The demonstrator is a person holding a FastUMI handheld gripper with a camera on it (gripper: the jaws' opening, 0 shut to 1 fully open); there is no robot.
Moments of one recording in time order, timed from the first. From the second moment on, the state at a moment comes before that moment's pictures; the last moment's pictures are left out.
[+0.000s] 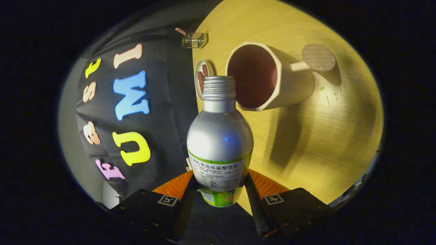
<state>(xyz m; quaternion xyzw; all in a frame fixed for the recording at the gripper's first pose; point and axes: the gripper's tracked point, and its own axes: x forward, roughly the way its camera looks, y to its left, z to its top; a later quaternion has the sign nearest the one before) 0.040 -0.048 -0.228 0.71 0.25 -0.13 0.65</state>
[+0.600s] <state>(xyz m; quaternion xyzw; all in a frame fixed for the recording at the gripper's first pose) 0.036 -0.053 -0.264 0.44 0.30 -0.14 0.84</state>
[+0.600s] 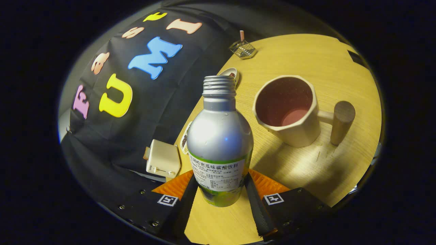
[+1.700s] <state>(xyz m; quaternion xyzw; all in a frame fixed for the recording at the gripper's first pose) 0.140 -0.071 -0.258 0.11 0.22 -0.14 0.96</state>
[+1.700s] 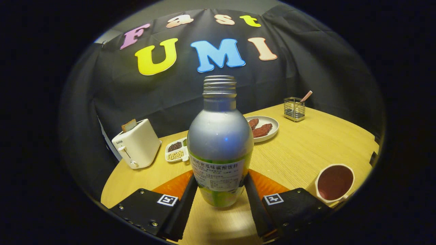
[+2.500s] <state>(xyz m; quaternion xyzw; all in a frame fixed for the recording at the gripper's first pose) 0.187 -0.073 -0.300 0.03 0.23 -0.10 0.97</state>
